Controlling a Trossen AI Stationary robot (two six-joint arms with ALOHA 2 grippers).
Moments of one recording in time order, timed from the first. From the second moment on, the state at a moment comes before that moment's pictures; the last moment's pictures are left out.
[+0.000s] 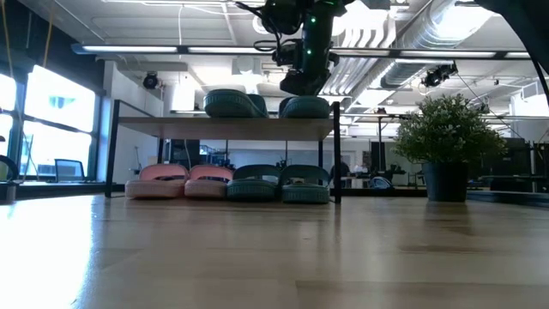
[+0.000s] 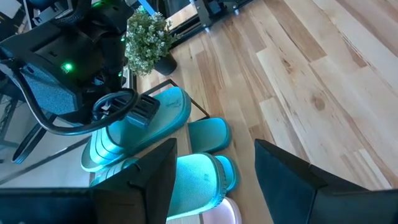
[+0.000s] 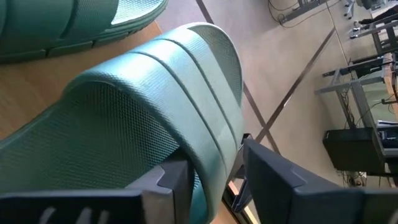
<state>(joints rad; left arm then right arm) 0.07 1.11 1.37 -0.89 -0.19 0.49 -0.30 2.00 1.92 -1.06 0.78 0.04</state>
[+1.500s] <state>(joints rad) 0.39 1.48 1.28 -0.65 -0.51 0.68 -0.18 1.80 1.92 -1.18 0.79 0.06</state>
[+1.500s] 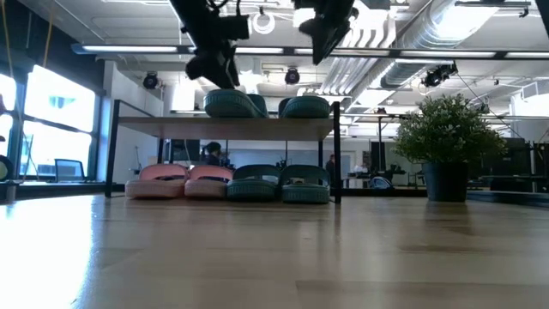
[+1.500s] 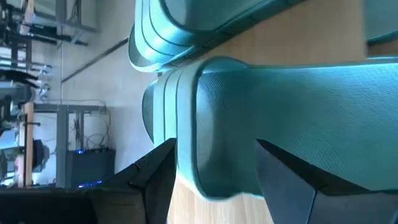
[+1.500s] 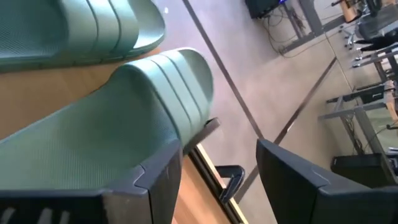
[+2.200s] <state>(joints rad) 0.44 1.60 1.28 -0.50 -0.66 0.78 -0.01 1.49 1.92 -1.36 0.89 0.29</state>
